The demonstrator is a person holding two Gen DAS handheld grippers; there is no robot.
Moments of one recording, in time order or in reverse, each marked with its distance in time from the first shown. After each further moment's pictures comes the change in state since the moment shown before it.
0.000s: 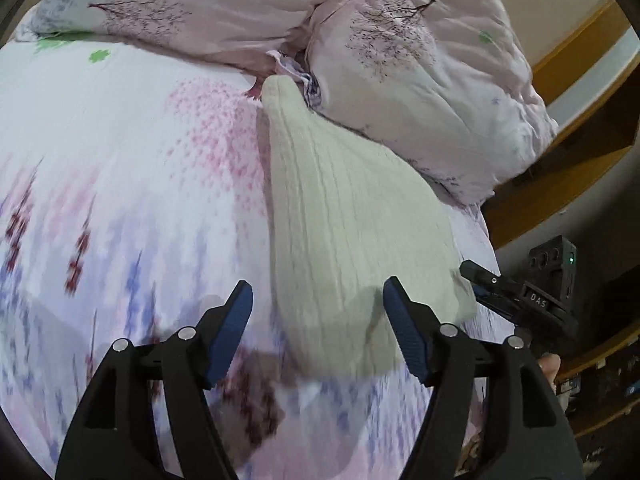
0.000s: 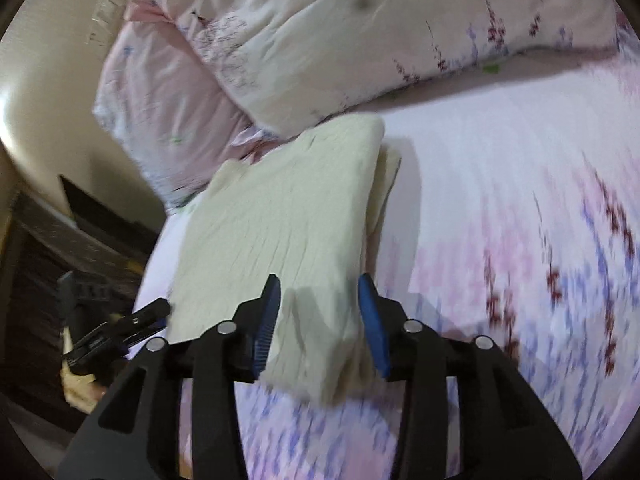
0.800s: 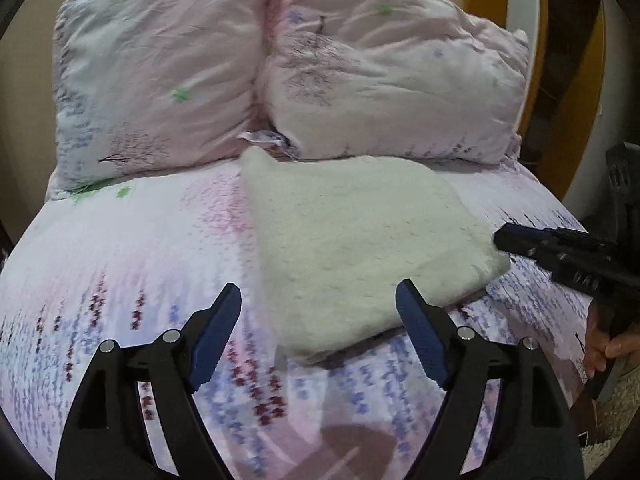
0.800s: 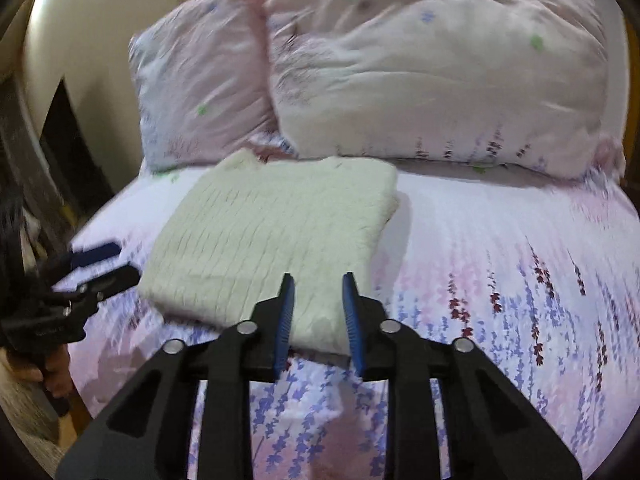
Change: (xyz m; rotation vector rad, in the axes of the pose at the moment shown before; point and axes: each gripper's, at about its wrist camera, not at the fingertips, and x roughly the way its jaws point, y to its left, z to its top) left arm -0.008 -0.086 -0.046 0.423 -0.205 0.345; right arm -0.017 0.072 -0.059 -0.412 -0.191 -0.310
